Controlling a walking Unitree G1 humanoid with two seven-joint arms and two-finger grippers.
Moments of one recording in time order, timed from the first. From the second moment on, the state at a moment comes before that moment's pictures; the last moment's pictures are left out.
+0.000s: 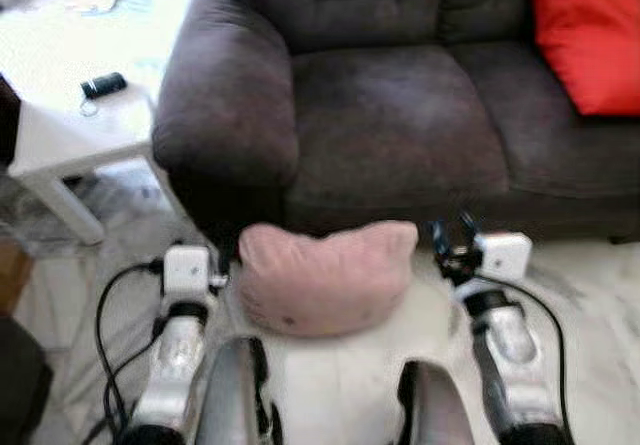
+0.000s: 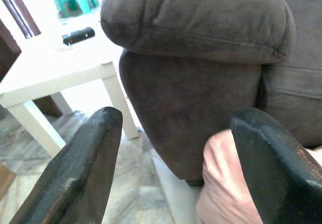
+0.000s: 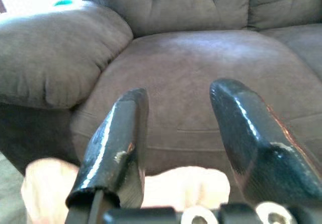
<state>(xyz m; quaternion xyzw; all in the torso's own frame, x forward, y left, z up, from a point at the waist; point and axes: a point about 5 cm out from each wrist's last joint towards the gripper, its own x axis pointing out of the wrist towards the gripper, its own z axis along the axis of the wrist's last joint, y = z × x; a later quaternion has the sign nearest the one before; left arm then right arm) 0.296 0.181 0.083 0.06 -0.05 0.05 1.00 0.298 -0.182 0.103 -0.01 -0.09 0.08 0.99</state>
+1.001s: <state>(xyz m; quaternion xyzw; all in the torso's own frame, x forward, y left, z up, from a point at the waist) 0.298 0.168 0.079 0.04 -0.03 0.00 1.00 0.297 -0.188 0.102 -0.01 -0.09 0.07 0.99</state>
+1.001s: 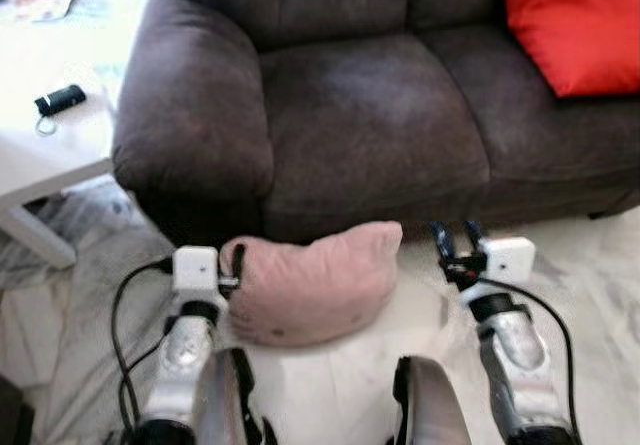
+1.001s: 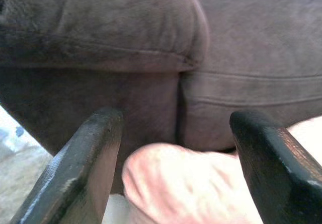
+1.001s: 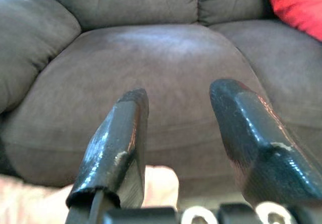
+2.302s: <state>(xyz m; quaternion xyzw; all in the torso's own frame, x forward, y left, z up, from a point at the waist) 0.291 0.176 0.051 0.04 0.05 -0.01 1.00 0.293 -0.180 0.096 -0.02 -0.08 0.10 0.99</state>
